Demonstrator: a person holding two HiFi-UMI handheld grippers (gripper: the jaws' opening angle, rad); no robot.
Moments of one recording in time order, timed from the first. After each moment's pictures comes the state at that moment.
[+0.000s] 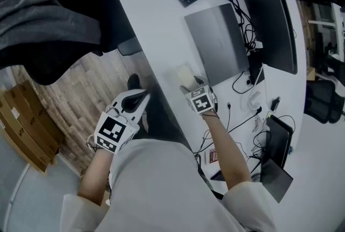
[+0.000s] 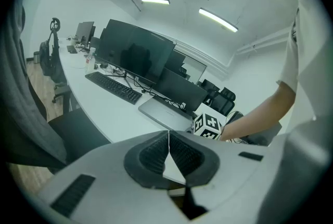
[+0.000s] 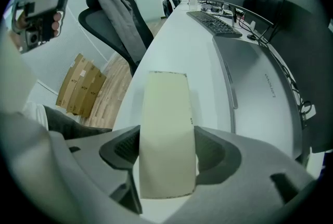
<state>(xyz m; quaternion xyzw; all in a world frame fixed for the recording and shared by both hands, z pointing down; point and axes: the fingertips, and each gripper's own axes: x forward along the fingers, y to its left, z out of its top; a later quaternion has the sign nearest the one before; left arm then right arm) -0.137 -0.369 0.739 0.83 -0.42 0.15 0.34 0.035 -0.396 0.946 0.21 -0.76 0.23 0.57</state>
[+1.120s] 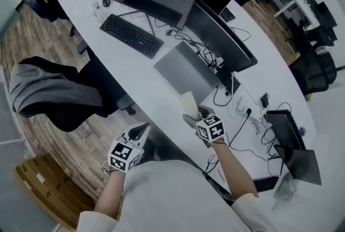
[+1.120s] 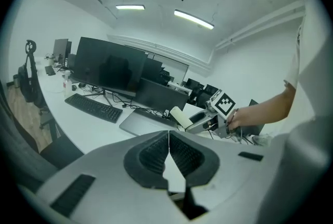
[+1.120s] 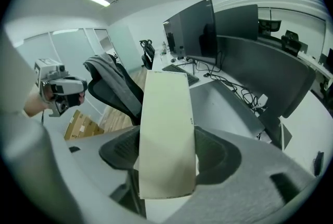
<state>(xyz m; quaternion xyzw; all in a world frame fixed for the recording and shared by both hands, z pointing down) -0.079 -0.353 0.652 0.88 -0.36 0.16 0.25 0.091 -0.404 0.747 0.36 -0.82 0.29 0.34</state>
